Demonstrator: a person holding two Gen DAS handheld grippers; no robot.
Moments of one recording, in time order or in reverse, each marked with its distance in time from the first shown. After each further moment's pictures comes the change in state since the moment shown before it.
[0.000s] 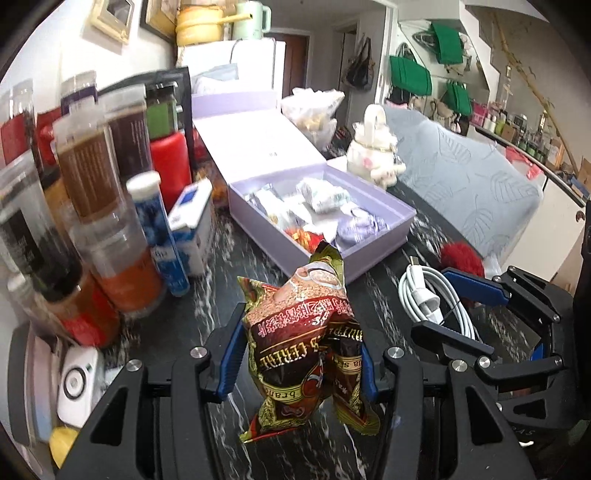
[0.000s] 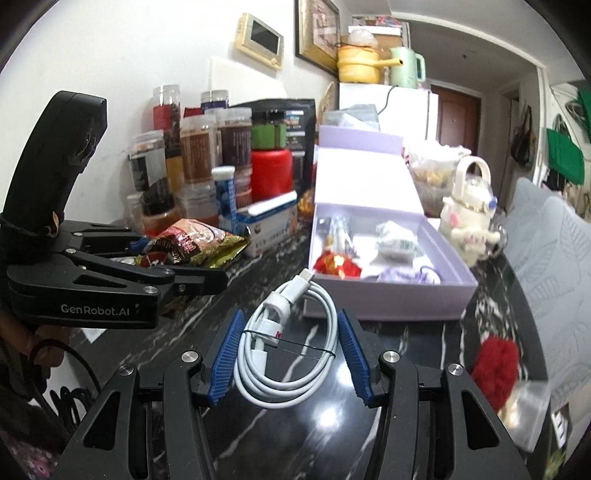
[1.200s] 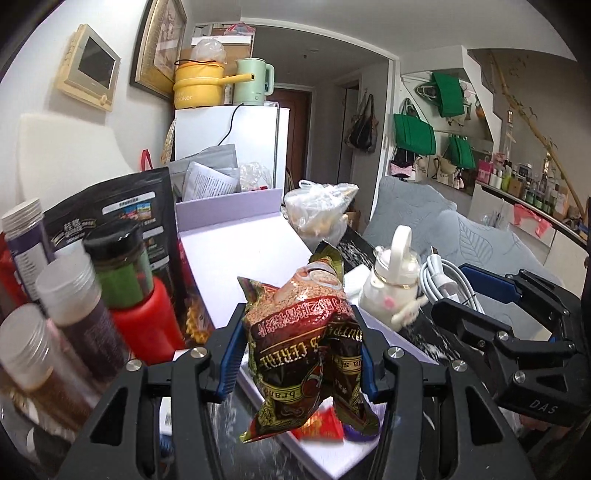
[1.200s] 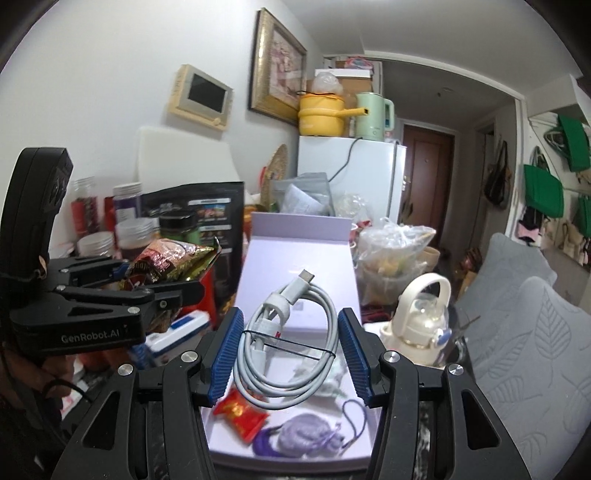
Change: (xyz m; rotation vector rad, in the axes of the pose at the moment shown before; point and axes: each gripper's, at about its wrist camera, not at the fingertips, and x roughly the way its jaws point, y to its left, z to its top) left arm 0.053 0.011 0.158 -0.007 -0.243 0.010; right arm 0.039 -0.108 0.145 0.007 -0.157 -0.112
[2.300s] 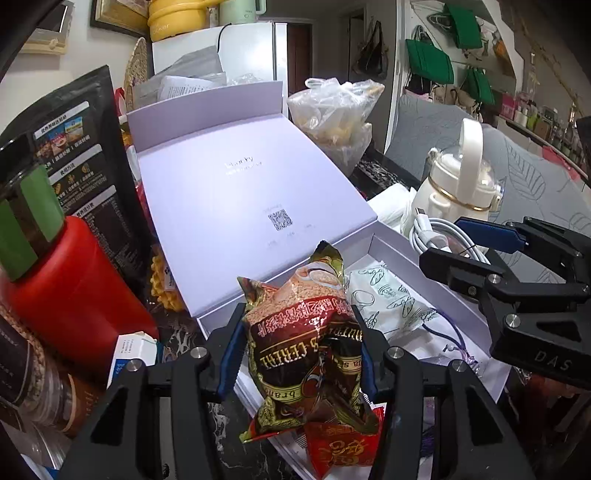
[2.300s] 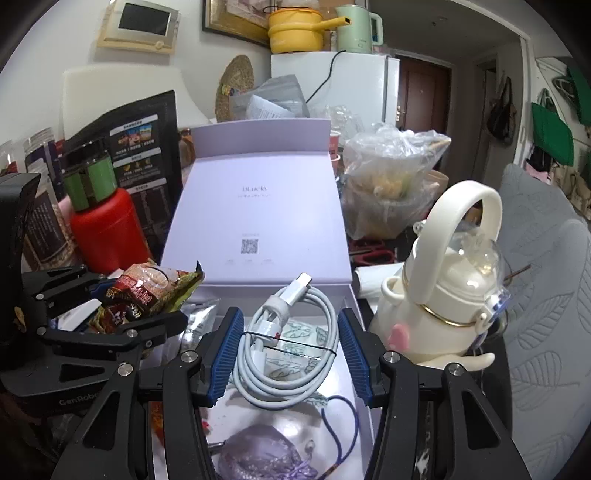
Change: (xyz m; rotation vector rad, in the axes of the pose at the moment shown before) left arm 0.141 0.001 -0.043 0.065 0.295 0.056; right arm 0.136 -0.056 -0.041 0.075 0.283 -0.011
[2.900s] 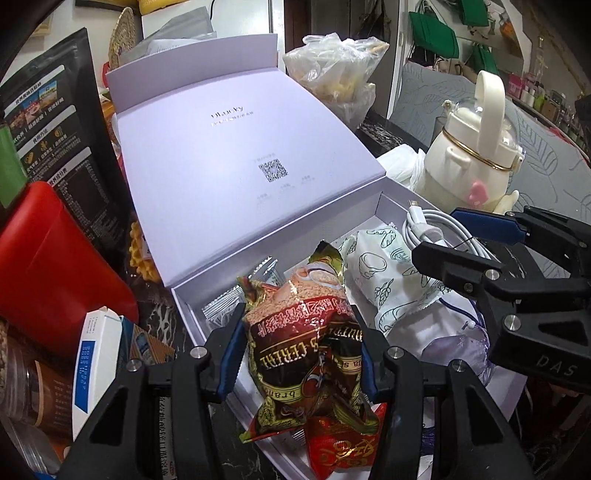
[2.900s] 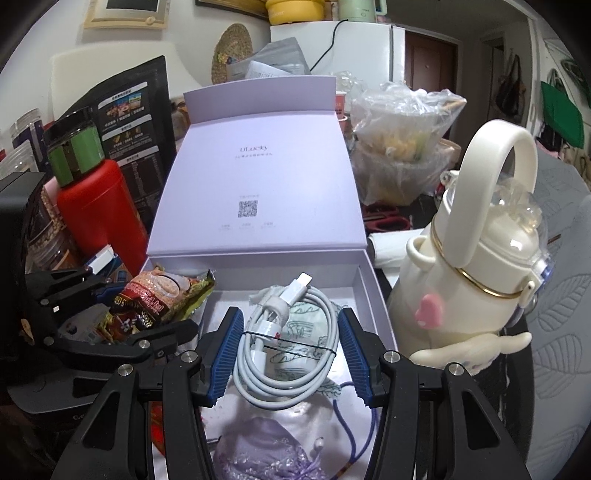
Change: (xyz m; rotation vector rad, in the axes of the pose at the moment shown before) left arm 0.035 -0.003 -0.010 0.004 0.121 0.000; right arm 0.033 -0.005 -0.009 0.019 0.104 0.037
